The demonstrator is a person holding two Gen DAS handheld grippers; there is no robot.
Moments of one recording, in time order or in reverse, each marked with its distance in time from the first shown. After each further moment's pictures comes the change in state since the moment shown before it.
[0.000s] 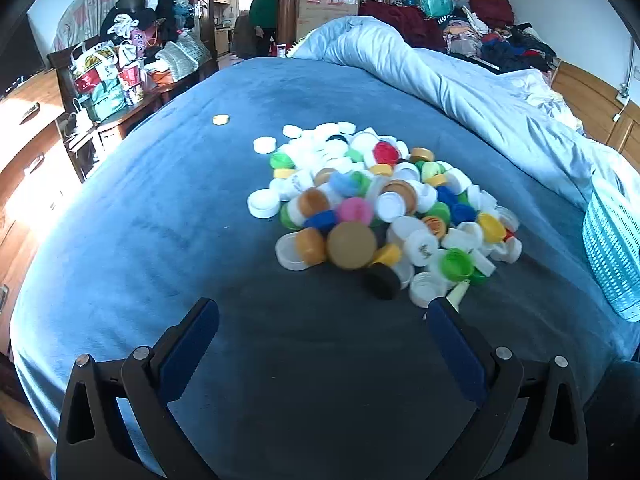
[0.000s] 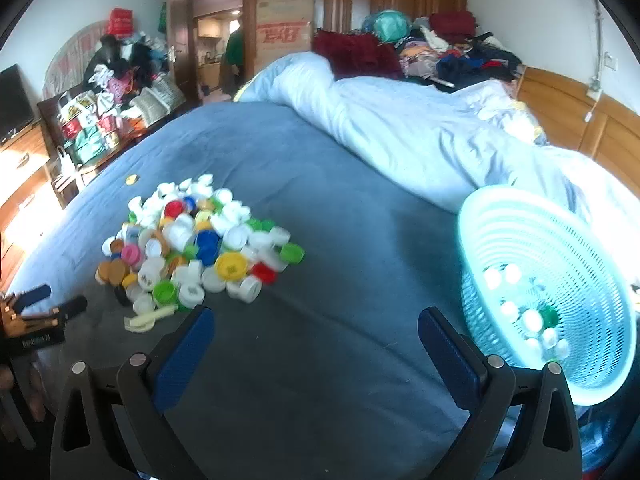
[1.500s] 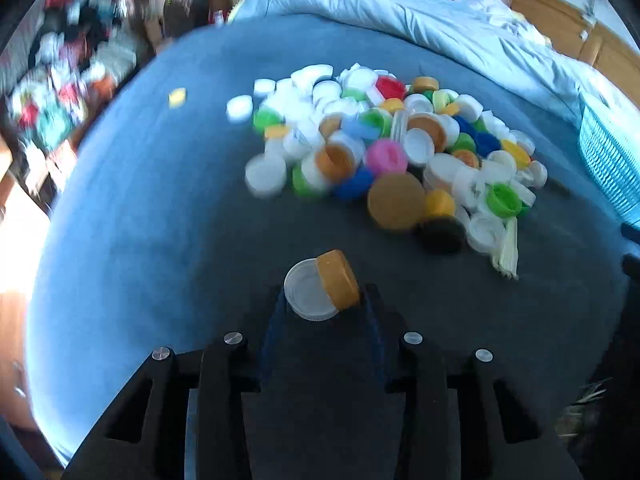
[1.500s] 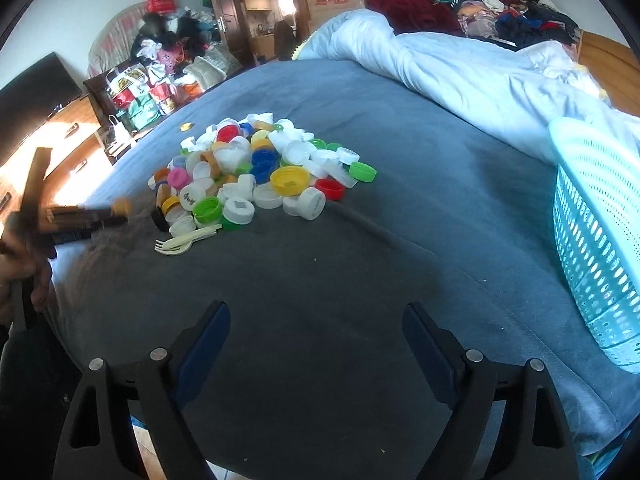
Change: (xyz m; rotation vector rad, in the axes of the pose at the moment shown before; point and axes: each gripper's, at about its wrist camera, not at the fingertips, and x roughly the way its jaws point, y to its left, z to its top) left arm 0.039 0.039 0.010 0.230 0.175 -0.109; right arm 0.053 0.013 -0.071 -0.031 0.133 0.289
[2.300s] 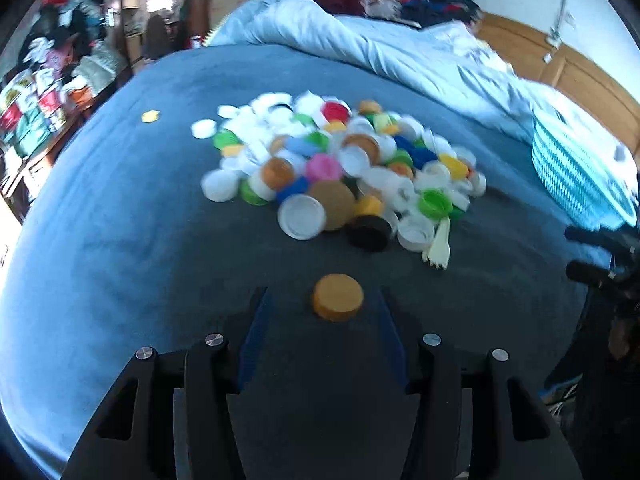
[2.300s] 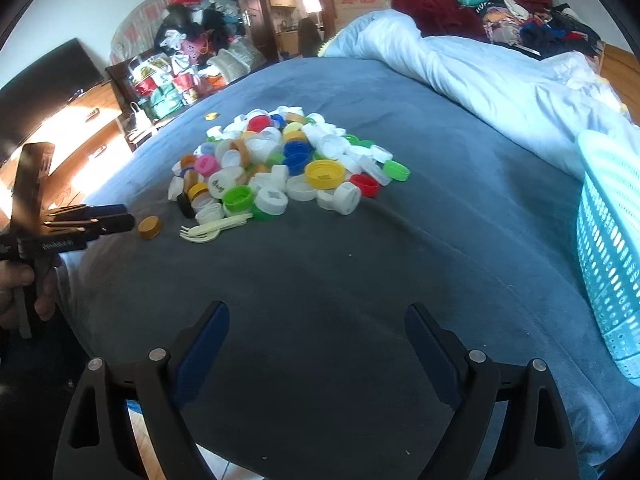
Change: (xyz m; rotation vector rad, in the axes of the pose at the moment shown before) left arm -0.010 -0.026 -0.015 0.039 -0.089 -0.098; right arm 0.003 0.017 -0.004 -0.056 0.008 0.060
